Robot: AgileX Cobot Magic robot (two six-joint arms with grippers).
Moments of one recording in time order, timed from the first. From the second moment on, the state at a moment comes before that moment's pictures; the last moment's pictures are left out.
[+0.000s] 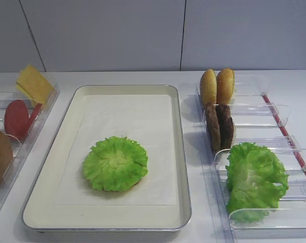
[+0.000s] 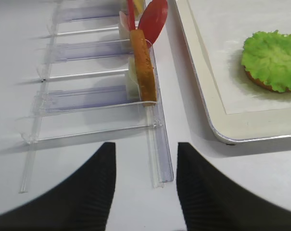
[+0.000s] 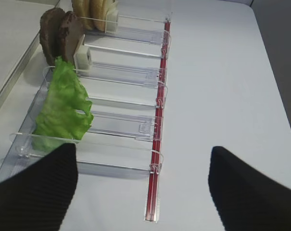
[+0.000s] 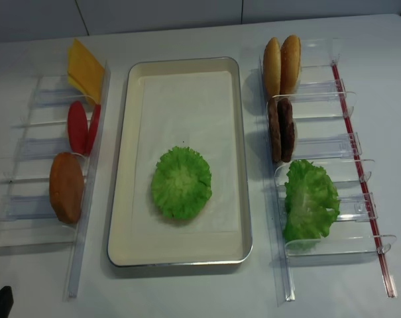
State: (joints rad) left arm 0.00 -0.02 -0.49 -0.04 1.18 0.03; right arm -0.14 -0.01 -0.49 0.26 1.16 -0.28
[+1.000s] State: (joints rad) left arm 0.00 0.37 -0.63 -0.19 1.12 0.13; right arm -0.15 -0.01 -0.49 0.27 1.16 -0.28
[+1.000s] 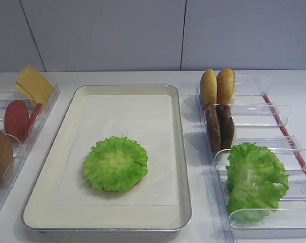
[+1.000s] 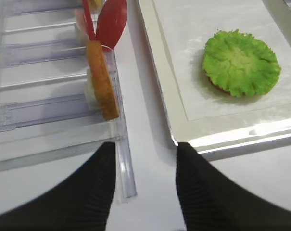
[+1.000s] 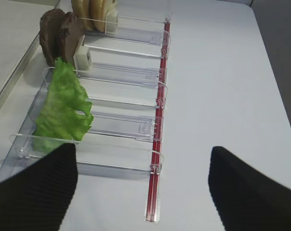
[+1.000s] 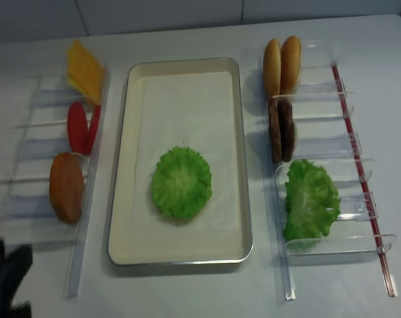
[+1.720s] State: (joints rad) left arm -0.10 1.30 -1.12 -0.17 1.01 0.23; right arm -0.15 -0.01 -0.49 0.27 1.16 -0.28
